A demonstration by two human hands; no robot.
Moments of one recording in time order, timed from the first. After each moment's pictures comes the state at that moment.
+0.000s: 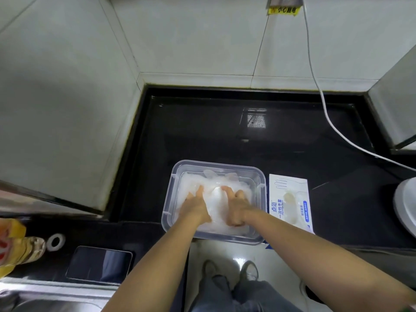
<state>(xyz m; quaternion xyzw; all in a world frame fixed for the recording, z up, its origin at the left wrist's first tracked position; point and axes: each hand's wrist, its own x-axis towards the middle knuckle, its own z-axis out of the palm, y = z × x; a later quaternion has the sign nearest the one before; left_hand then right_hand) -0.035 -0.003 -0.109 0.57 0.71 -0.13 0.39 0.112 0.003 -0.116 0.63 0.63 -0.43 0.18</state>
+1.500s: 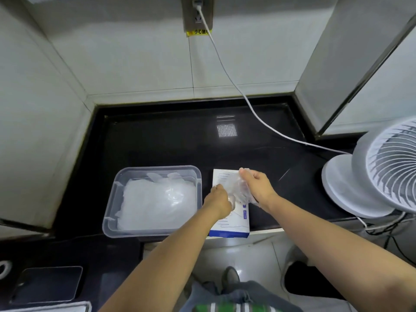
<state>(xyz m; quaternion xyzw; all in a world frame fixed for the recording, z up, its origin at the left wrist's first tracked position) 0.164 -0.023 -0.056 0.67 0.63 -0.04 0.39 0.302 -0.017 -0.071 0.68 0.33 -0.55 -0.36</state>
